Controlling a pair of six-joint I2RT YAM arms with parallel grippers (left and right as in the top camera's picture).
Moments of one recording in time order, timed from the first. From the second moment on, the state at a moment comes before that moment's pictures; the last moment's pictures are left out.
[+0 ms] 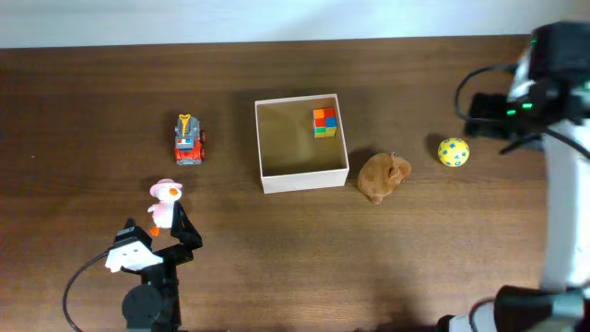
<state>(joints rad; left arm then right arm) -0.04 0.01 0.02 -0.06 -0.23 -0.33 -0.15 1.65 1.78 -1.36 0.11 0.13</state>
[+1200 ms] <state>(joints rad) -0.04 0.01 0.02 -0.06 -0.23 -0.33 0.18 1.78 1.33 -0.88 -0.07 0.86</state>
